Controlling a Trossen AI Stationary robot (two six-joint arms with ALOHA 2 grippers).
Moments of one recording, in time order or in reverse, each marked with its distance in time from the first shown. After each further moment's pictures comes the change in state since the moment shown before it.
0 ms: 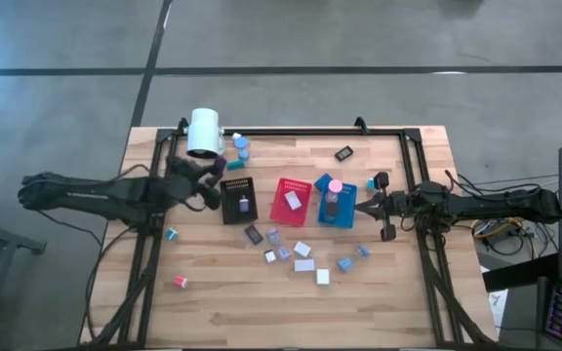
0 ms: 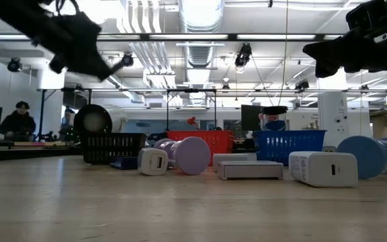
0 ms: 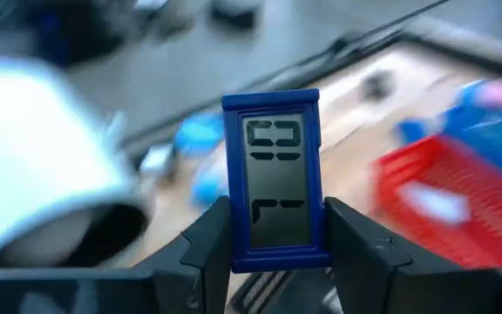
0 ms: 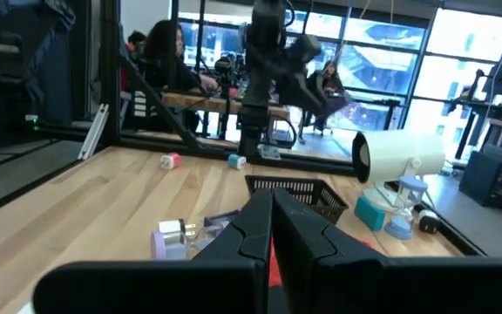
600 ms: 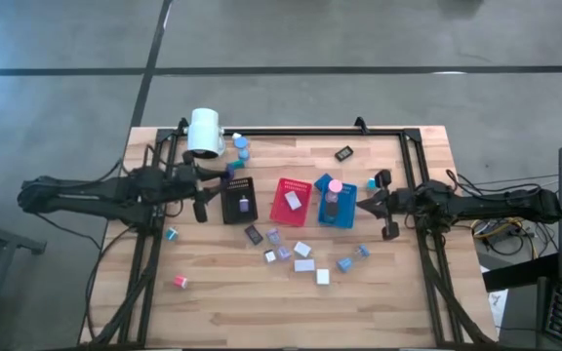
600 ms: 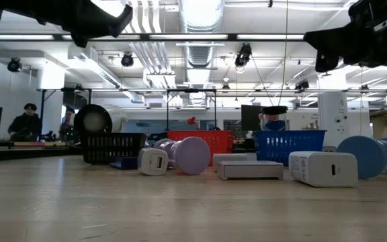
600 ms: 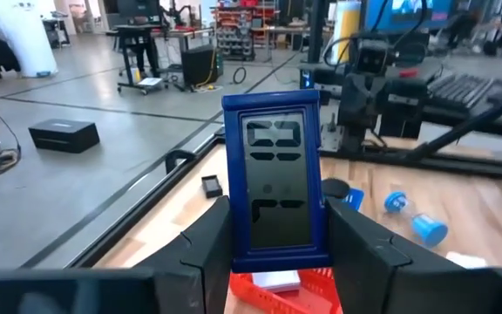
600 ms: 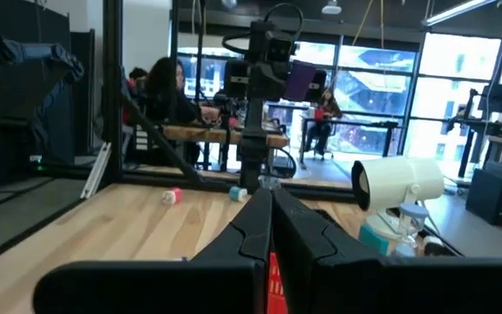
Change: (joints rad) left arm 0.000 -0.117 0.000 0.285 0.425 0.387; right arm 0.000 0.004 0.000 0.089 0.001 0.052
